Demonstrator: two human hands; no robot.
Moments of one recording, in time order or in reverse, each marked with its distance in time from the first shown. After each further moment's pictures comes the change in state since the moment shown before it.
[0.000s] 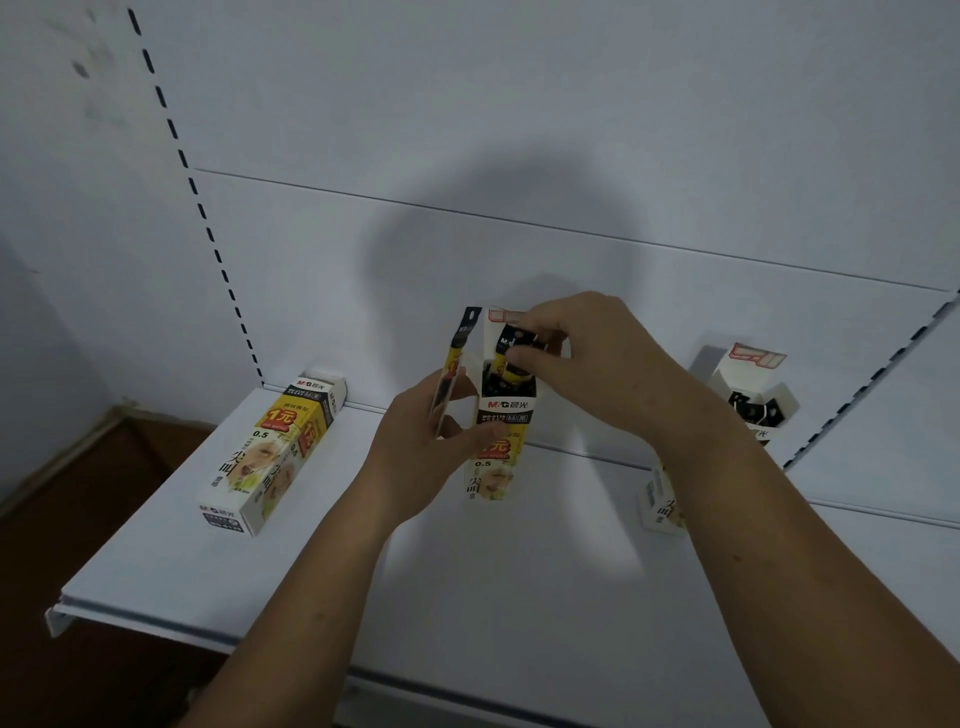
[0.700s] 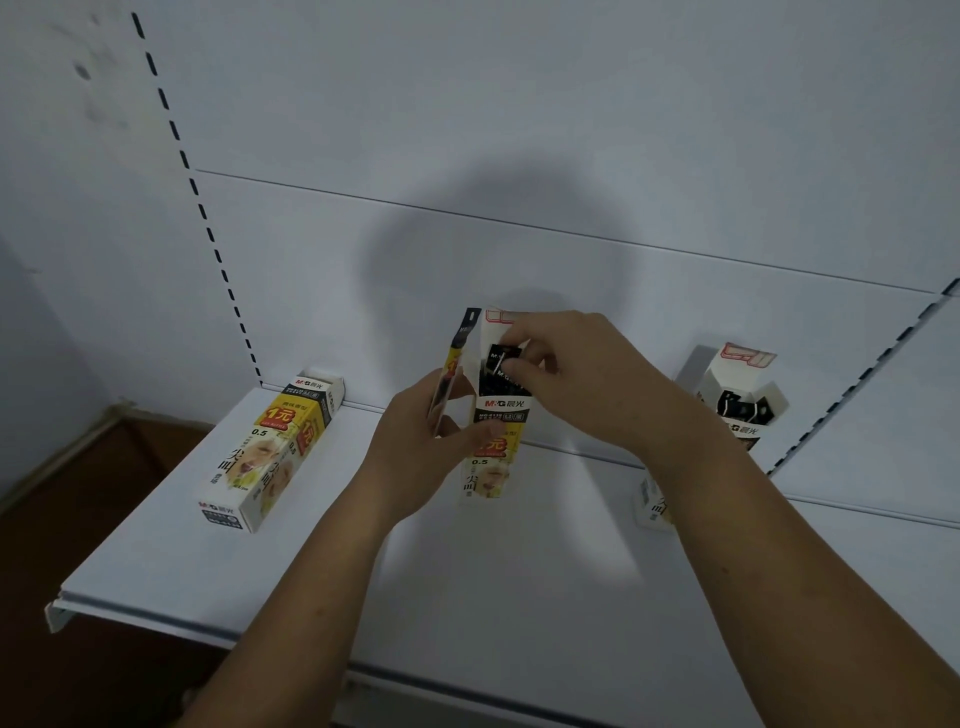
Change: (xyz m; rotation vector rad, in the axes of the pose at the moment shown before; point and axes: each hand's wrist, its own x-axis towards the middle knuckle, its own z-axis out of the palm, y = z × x) left_hand 0.000 -0.005 0.001 -0.026 0.002 0.003; right_hand -0.009 -0.010 0.007 -0.026 -0.028 0.073
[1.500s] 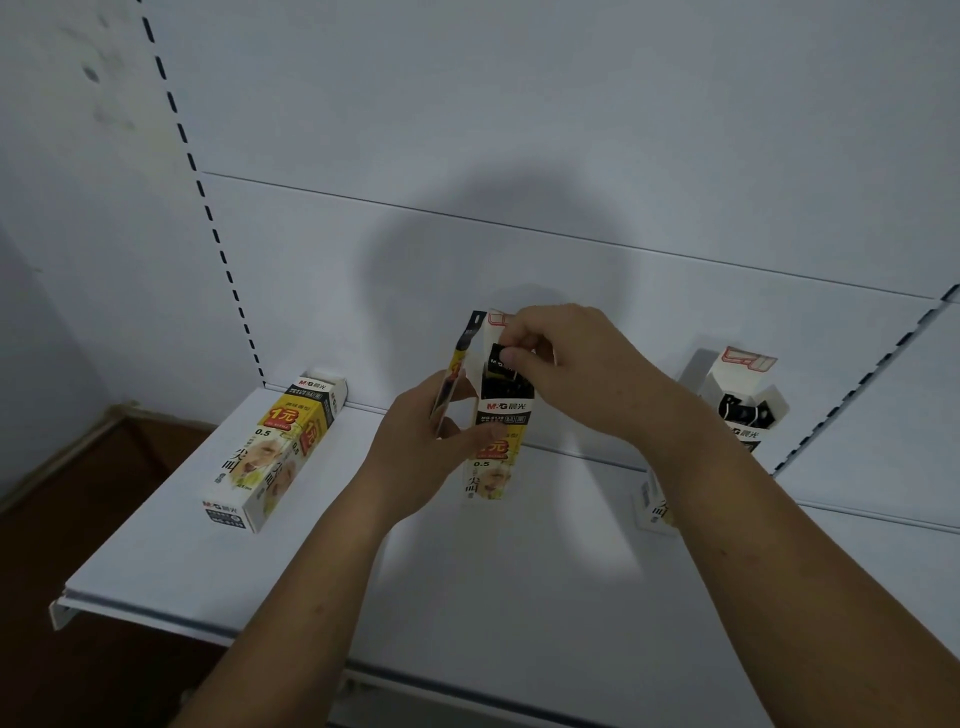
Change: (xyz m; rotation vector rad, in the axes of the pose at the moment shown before) left_hand 0.000 0.001 -0.003 0.025 -0.023 0.022; right_hand 0.010 0.000 0.000 0.043 0.009 -0.046
